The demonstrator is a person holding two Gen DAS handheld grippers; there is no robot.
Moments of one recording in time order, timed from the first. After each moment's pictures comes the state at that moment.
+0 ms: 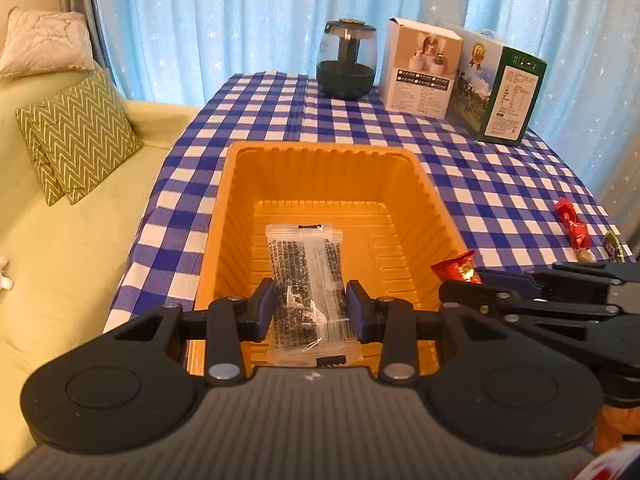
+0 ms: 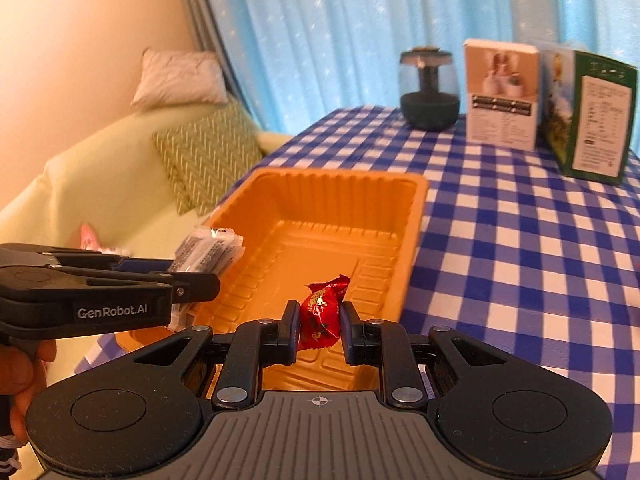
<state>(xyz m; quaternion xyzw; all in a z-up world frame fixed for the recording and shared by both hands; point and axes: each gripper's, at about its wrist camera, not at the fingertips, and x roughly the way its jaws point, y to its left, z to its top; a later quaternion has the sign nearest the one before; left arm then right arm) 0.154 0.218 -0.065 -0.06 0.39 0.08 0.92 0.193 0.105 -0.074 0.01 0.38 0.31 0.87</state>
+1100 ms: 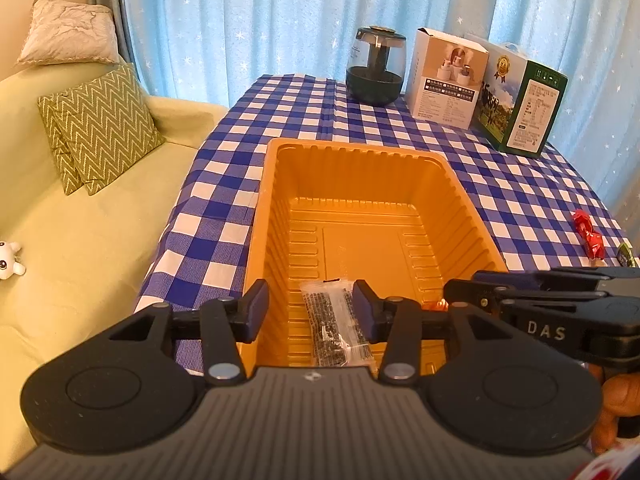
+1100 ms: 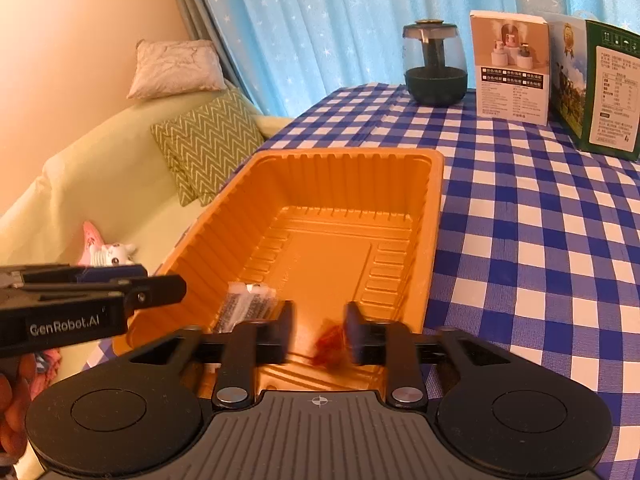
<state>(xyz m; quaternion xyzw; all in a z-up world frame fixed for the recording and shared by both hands) 0.134 0.239 -0.067 -0.08 0.38 0.10 0.92 0.205 0.115 -0.083 0.03 0.40 0.31 0.86</state>
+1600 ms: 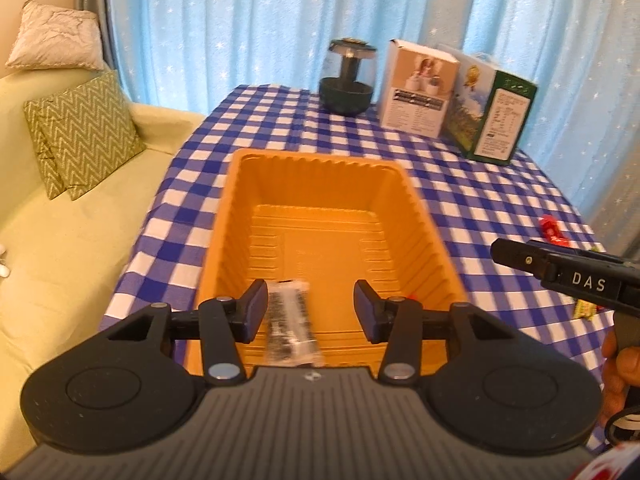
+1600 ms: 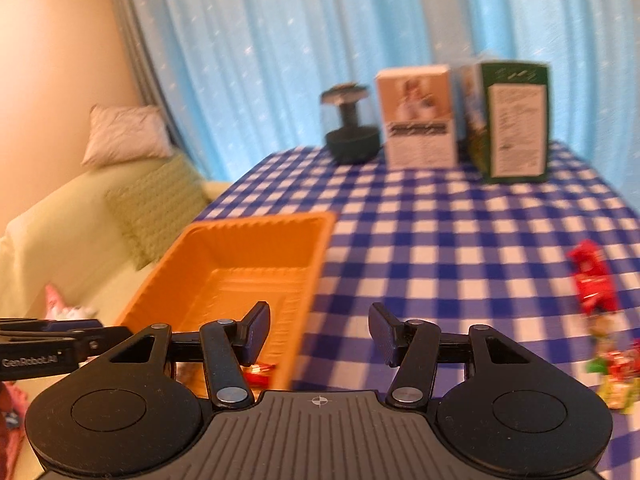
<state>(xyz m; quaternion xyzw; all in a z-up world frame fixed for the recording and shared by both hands) 0.124 0.208 -0.049 -0.09 0.36 0.07 0.93 0.189 0.039 -0.049 0.06 0.33 0.22 0.92</state>
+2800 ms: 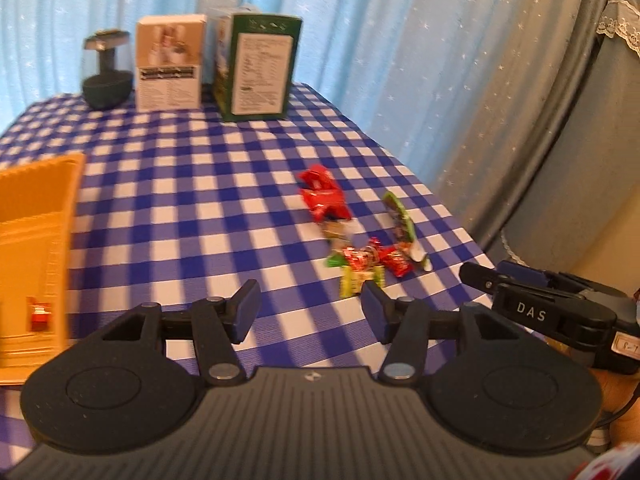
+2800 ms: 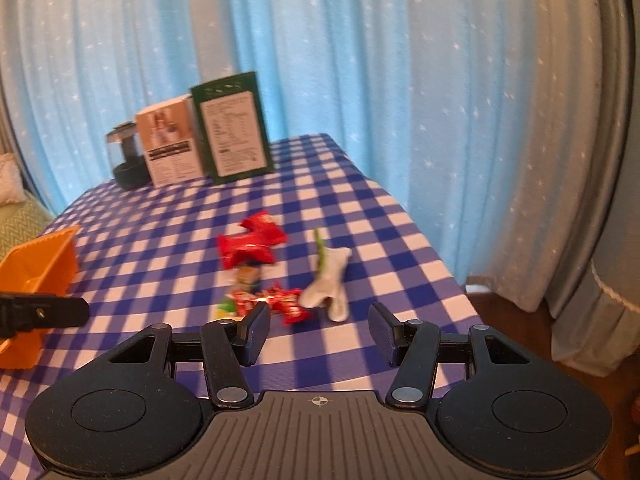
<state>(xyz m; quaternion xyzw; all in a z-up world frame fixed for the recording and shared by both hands) 0.171 -0.048 -0.066 -0.06 0.37 -0.13 0.92 0.117 -0.219 -0.066 0.07 0.32 0.01 0.94</state>
